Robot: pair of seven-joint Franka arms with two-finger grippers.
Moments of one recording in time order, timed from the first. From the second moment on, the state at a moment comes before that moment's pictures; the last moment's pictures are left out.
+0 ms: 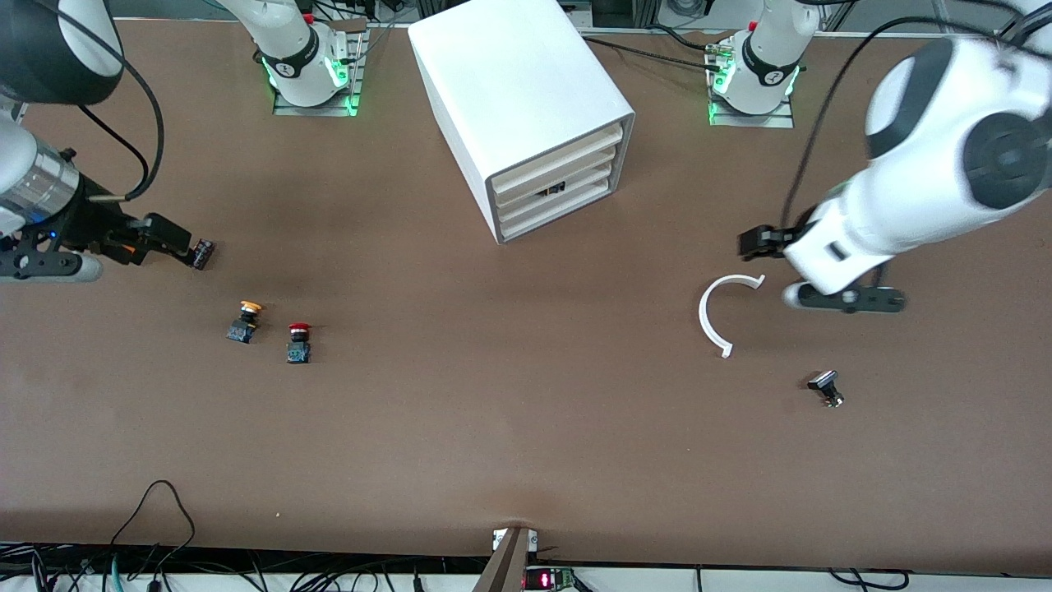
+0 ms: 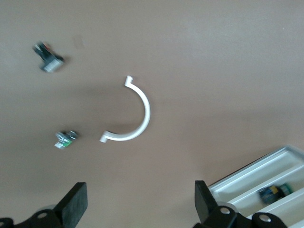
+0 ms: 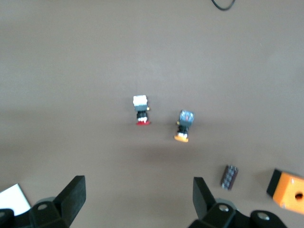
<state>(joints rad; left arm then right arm) 0.04 0.28 -0.28 -1.39 0.00 1.52 -0.13 0.02 0.07 0.03 -1.69 0.04 1.79 0.09</state>
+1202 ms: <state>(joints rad) 0.01 -0.02 -0.02 -1.69 0.00 1.65 0.13 -0.02 -0.03 0.11 -1.69 -0.02 1.69 0.18</state>
